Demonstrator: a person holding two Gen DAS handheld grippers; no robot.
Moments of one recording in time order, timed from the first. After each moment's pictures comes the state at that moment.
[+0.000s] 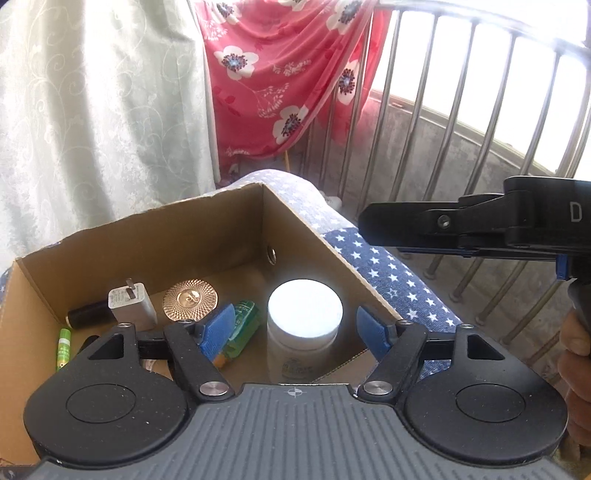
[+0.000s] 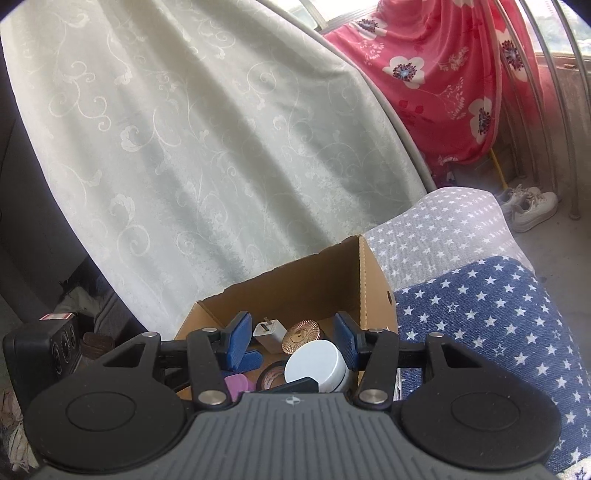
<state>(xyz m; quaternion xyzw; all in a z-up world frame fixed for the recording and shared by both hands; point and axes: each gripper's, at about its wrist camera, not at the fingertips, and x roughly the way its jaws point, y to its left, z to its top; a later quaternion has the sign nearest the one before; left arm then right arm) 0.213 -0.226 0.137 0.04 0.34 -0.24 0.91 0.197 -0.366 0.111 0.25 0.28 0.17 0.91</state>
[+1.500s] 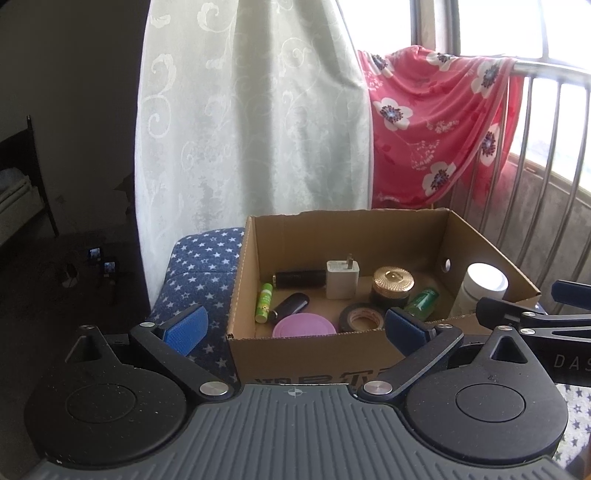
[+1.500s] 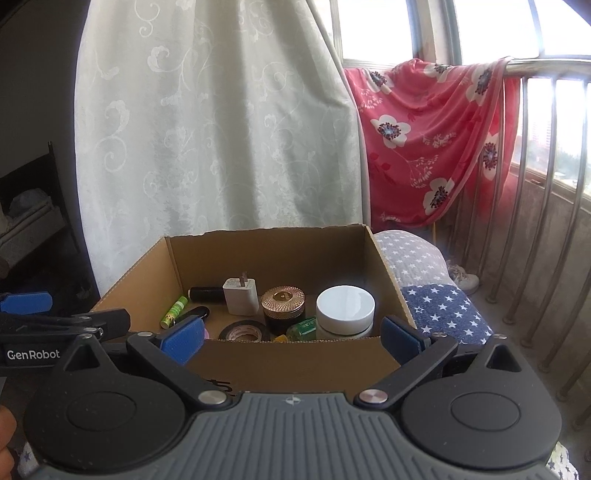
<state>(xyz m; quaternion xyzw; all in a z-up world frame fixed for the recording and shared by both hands) 0.133 -0.100 0.132 0.01 0.27 -0.01 0.96 0.135 -0.216 0.092 0.03 0.25 0.04 0.97</state>
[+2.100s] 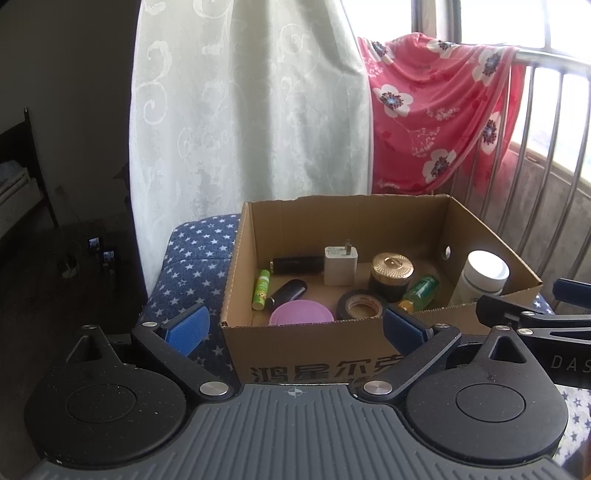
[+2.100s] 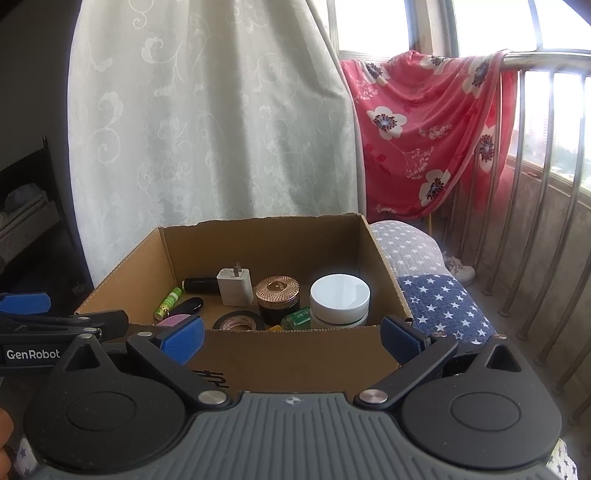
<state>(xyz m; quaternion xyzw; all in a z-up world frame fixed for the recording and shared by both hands) 0.137 -0.103 0.128 0.01 0.29 -0.01 0.96 0.137 -0.217 0.087 0.03 0.27 0.03 0.96</state>
